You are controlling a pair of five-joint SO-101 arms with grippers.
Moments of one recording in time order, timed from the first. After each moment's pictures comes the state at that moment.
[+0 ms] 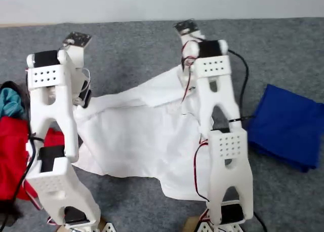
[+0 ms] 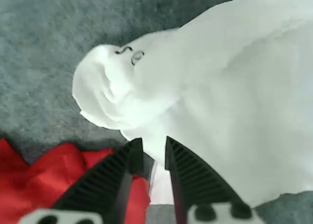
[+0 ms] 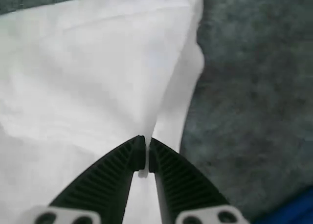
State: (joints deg) left arm -12.5 20.5 -18.8 98.8 -15.6; right arm -10.9 51.5 -67.0 100.5 12.1
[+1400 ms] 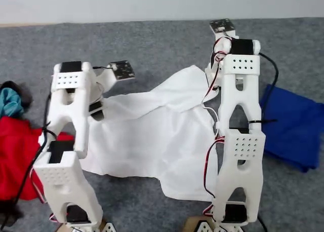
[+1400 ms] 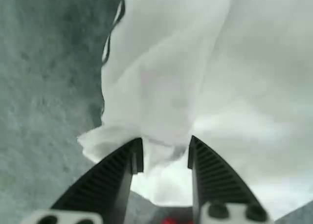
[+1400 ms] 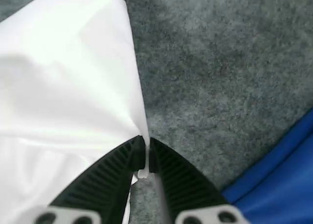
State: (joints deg) left arm -5.6 25.4 -10.9 84.8 -61.3; right arm -1.7 49.6 -63.6 100.5 12.1
